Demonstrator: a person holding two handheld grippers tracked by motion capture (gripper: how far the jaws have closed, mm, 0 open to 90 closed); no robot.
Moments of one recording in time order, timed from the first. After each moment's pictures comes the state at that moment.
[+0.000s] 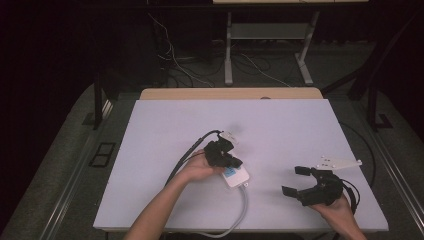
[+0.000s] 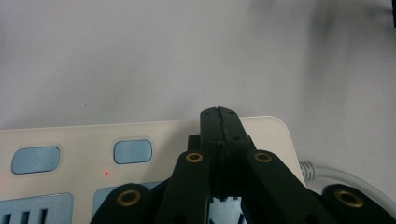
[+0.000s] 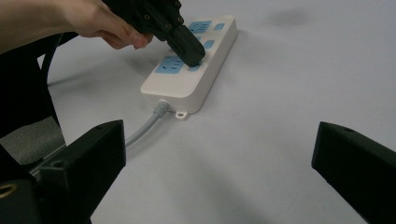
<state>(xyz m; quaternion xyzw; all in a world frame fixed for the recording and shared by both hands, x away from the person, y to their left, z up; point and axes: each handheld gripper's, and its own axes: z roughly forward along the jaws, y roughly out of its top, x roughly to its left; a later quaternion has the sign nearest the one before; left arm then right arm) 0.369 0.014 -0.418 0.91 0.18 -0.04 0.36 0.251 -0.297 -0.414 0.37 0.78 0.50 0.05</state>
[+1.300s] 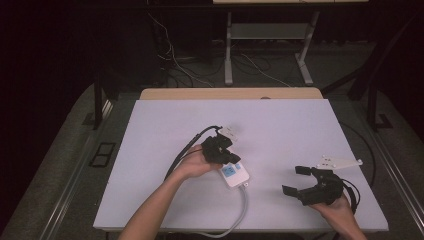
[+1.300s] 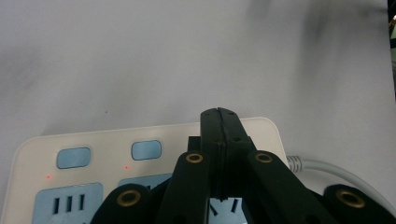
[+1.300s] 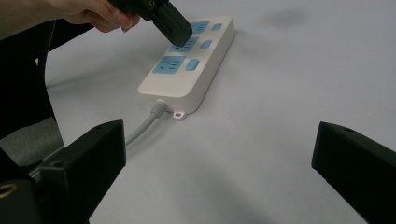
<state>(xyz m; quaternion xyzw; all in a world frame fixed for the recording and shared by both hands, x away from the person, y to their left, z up) 0.367 0.020 -0.393 0.92 0.17 -0.01 0.35 0.252 -0.298 -0.414 0.37 0.78 0.50 0.05</state>
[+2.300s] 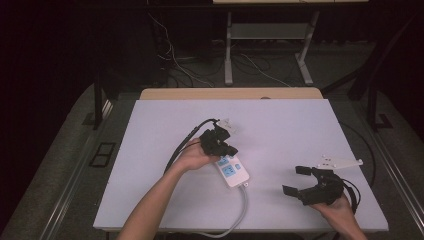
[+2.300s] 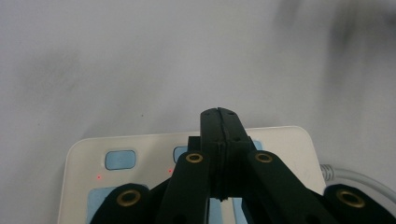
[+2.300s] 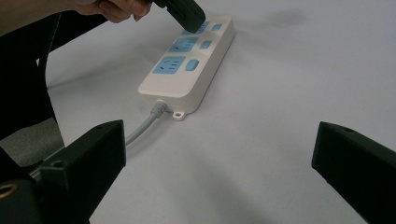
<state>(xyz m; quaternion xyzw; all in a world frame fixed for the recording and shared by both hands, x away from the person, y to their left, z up) 0.387 0.024 -0.391 0.92 0.19 0.00 0.35 0.252 -0.299 -0.414 0.37 0.78 0.50 0.05</state>
